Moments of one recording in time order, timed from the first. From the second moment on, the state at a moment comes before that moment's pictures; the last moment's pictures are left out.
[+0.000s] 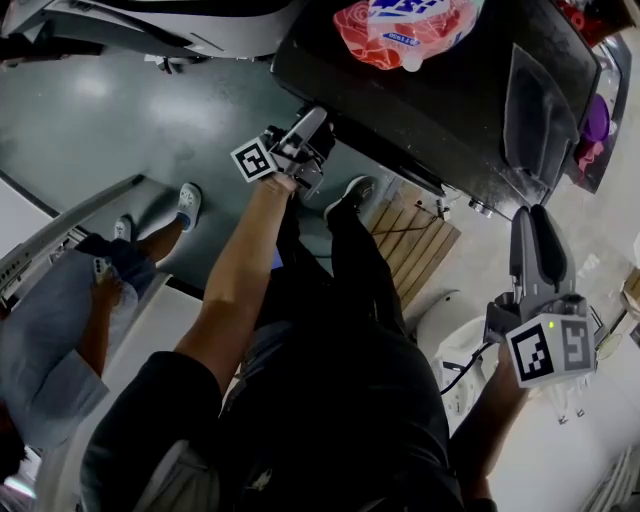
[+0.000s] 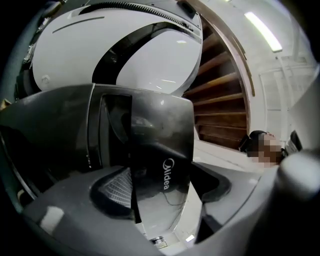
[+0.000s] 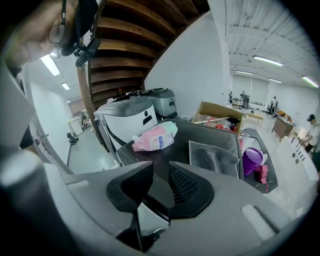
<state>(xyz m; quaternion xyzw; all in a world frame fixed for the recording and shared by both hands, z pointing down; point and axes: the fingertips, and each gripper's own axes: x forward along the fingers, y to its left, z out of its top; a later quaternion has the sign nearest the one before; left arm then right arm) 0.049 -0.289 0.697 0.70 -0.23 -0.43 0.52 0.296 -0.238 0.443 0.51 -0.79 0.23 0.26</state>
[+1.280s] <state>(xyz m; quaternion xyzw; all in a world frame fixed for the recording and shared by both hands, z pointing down) 0.008 -0.151 0.682 0.71 -0.19 -0.39 0.56 0.261 -0.211 0.475 0.52 -0.78 0.27 0.23</state>
